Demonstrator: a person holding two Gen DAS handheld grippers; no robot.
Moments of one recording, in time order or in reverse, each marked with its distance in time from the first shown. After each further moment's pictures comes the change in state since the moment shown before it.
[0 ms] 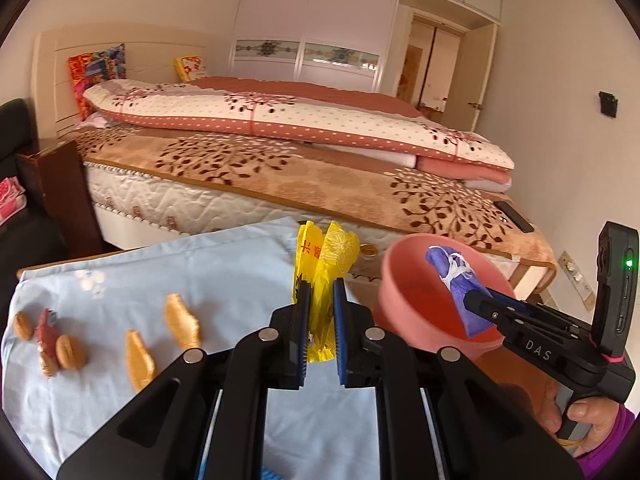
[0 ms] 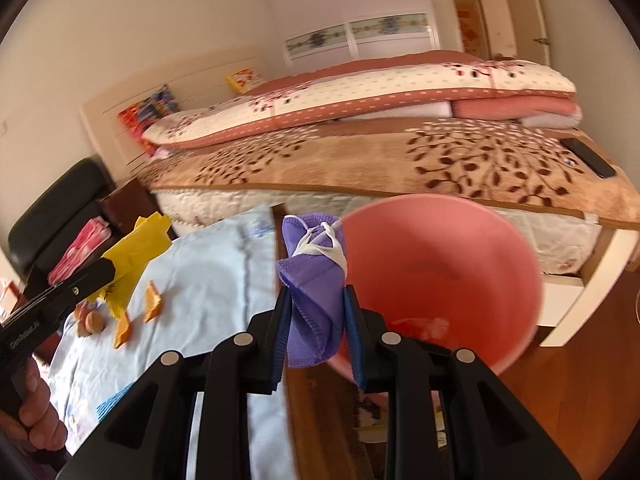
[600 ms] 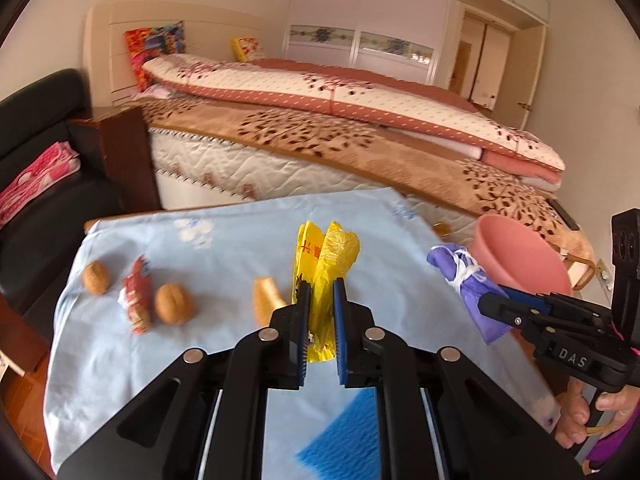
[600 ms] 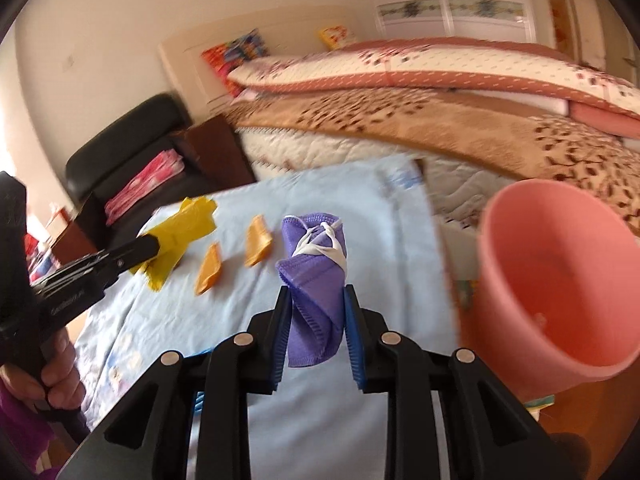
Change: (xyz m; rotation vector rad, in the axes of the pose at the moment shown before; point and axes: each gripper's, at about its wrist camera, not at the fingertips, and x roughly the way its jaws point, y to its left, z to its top) left arm -0.042 0.098 -0.034 -0.082 0.048 0.157; right arm 0.026 0.109 -0.030 -0.191 0.132 0.232
